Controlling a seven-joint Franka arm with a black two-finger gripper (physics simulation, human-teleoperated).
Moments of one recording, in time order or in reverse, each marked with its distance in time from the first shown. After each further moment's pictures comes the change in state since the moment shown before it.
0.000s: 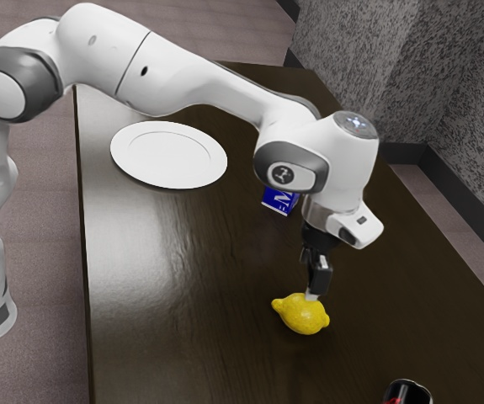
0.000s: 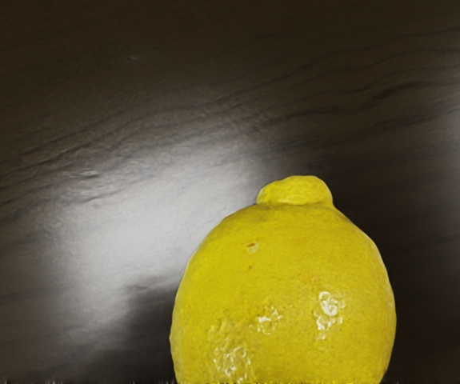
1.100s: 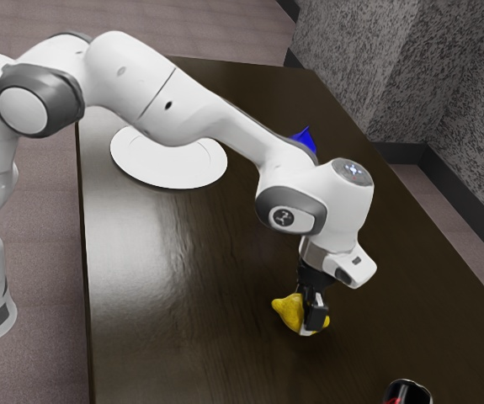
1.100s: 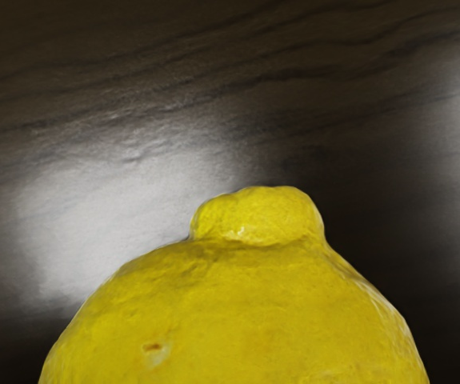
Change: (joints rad) arm -0.005 0.104 -0.004 -0.043 -0.045 0.119 0.000
